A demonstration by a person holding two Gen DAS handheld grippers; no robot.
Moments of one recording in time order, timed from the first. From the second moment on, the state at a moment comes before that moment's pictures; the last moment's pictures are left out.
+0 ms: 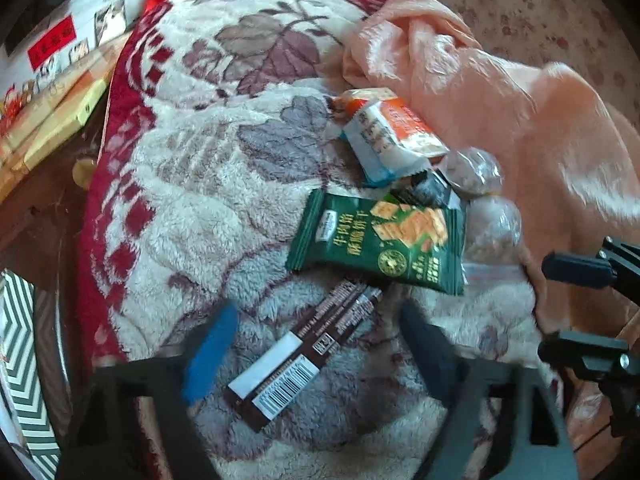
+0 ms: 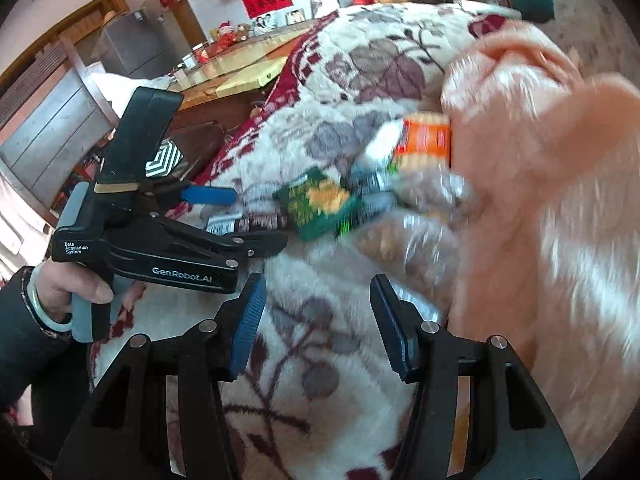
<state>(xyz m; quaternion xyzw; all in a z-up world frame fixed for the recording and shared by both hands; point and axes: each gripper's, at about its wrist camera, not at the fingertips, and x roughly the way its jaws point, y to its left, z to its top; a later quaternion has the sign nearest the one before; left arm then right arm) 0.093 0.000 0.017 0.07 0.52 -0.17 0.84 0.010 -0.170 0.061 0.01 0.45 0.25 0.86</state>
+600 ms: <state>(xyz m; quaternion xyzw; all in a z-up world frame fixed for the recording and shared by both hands) 0.056 0.036 0.027 0.05 0.50 -0.15 0.85 0.070 -0.107 0.063 -0.06 0.48 0.28 0.83</state>
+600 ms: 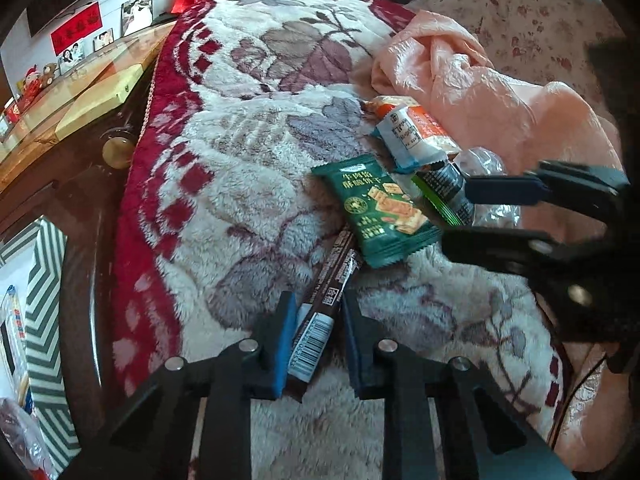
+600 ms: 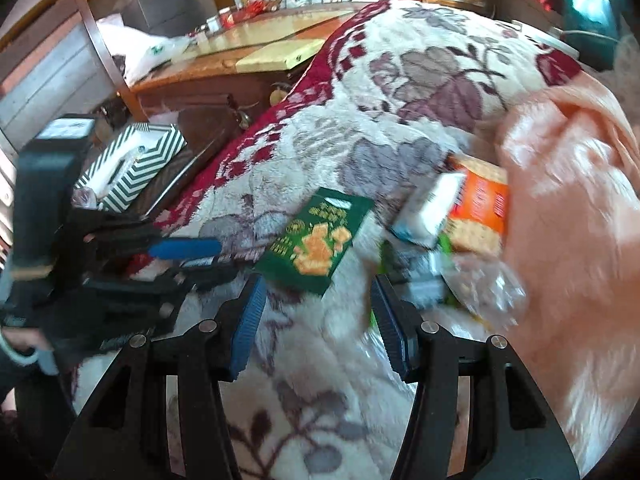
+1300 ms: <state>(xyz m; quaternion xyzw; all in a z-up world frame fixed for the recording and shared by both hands) 0.018 0.053 0.032 0.04 0.51 -0.11 0.86 0.125 -0.056 0.031 -0.05 0.53 0.21 0.82</state>
